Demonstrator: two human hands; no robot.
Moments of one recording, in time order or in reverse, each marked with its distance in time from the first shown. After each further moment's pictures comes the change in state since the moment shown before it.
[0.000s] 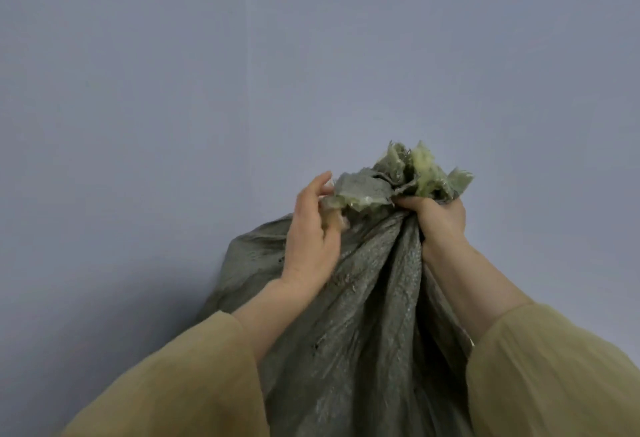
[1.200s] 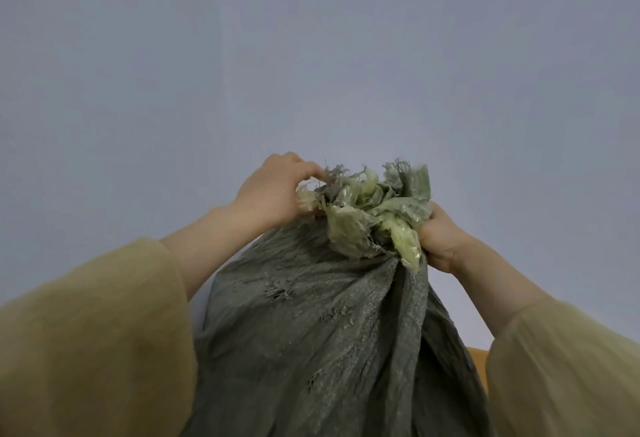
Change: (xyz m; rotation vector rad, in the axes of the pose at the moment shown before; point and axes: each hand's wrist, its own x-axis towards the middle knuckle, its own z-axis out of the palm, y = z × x) left_hand 0.083 0.035 -0.040 0.769 -0.454 0.186; right_hand 0.009 -0.018 -0.047 -0.262 -0.712 -0.034
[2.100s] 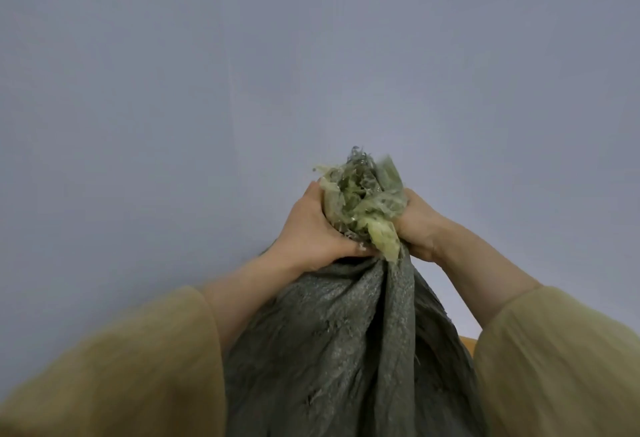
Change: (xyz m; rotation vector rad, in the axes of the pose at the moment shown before) left_hand -0.037 0.047 0.047 -0.839 0.040 -0.196; right_hand 0.011 -0.008 0.030 -0.098 -0.112 0.080
